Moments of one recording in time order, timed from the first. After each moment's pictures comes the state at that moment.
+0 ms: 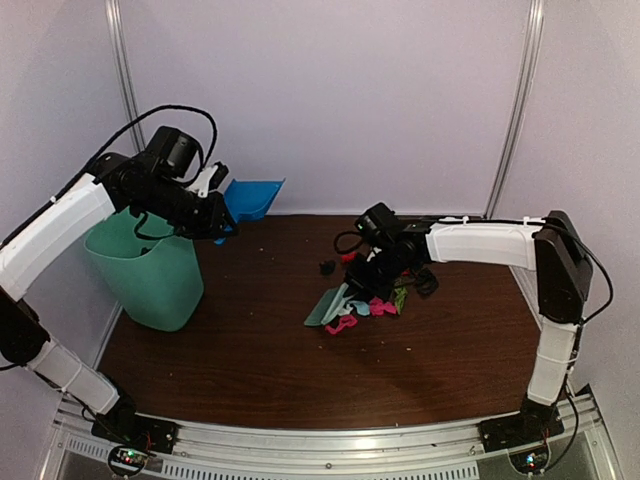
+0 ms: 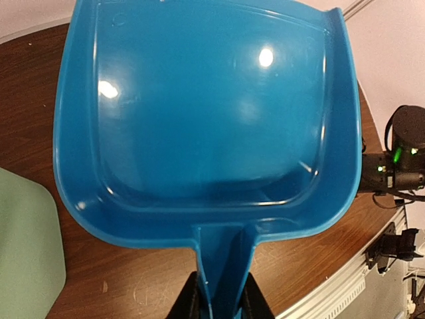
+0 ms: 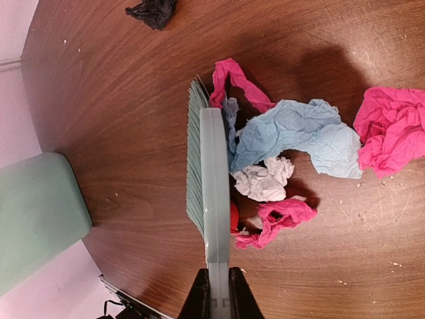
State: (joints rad) left arm -0.56 1.44 1.58 -0.98 0.17 -0.41; right arm 0.75 1.92 1.45 -0.56 -0.21 1.22
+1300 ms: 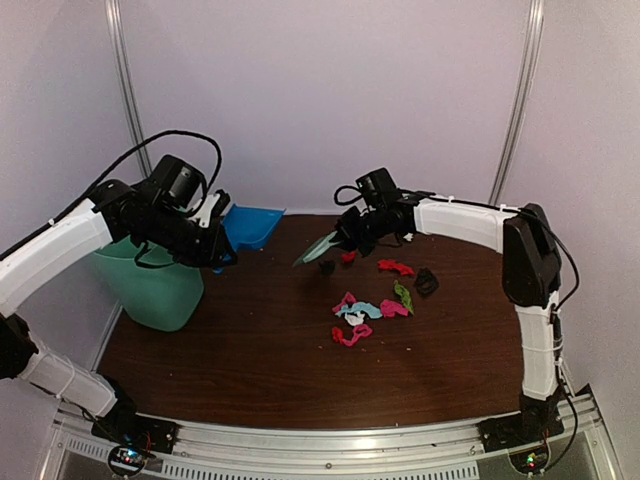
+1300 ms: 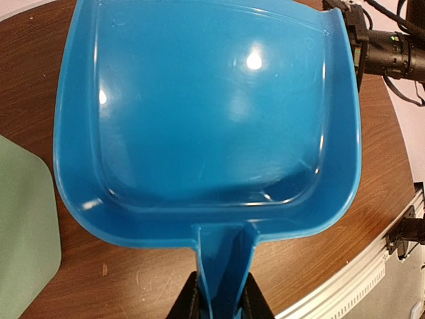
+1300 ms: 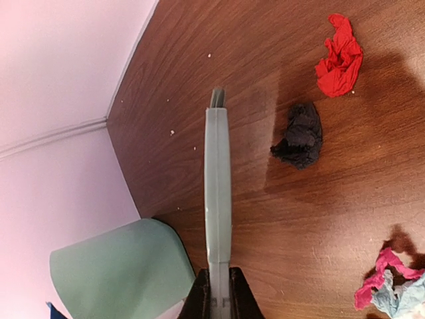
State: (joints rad) left arm -0.64 1.34 1.36 -0.91 0.11 -0.42; right arm 0.62 2.12 1.79 -0.40 -0.27 1.33
